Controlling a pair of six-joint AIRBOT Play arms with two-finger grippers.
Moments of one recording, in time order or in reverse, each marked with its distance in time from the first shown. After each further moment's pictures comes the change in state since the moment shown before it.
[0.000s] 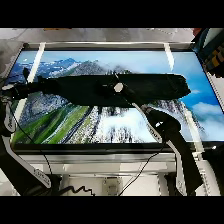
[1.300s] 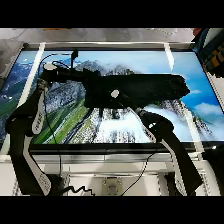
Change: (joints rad) left arm -0.515 0.060 0.178 0.047 -0.014 -0.033; right arm 0.024 -0.082 0.013 0.067 -0.105 0.457
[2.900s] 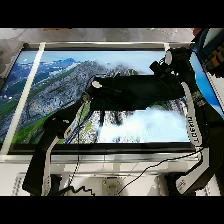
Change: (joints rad) left arm -0.383 -0.254 0.095 -0.037 0.261 -0.045; right arm -0.397 0.490 -0.005 -1.070 0.905 0.113
